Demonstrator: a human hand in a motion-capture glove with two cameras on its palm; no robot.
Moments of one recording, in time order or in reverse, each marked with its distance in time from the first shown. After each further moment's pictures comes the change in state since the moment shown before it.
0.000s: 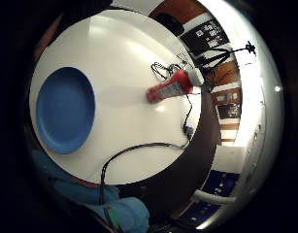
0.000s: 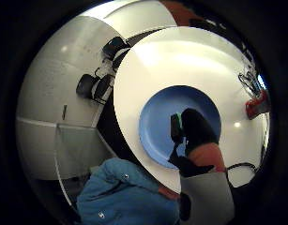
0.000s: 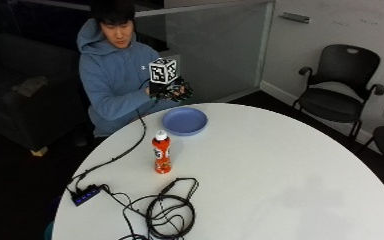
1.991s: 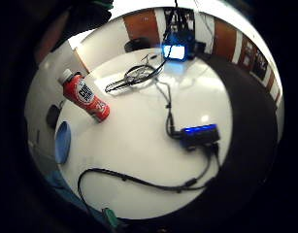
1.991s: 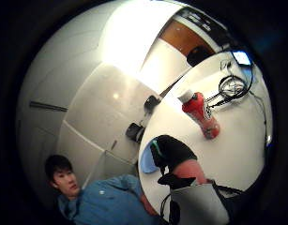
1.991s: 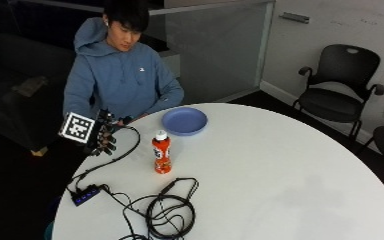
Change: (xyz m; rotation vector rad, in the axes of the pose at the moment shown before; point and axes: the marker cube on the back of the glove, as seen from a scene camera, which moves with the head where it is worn) arm 0.332 0.071 0.049 0.601 -0.718 0.228
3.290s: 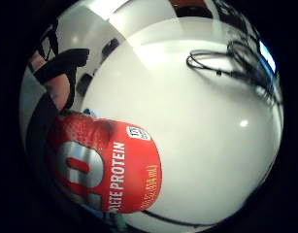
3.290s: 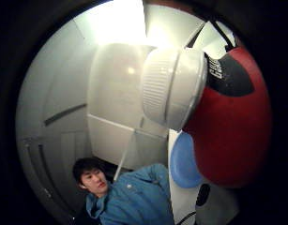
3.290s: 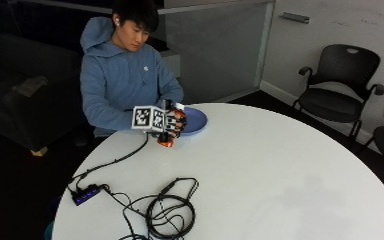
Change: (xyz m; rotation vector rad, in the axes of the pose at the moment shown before) arm -0.119 -0.033 0.192 -0.542 -0.160 -0.157
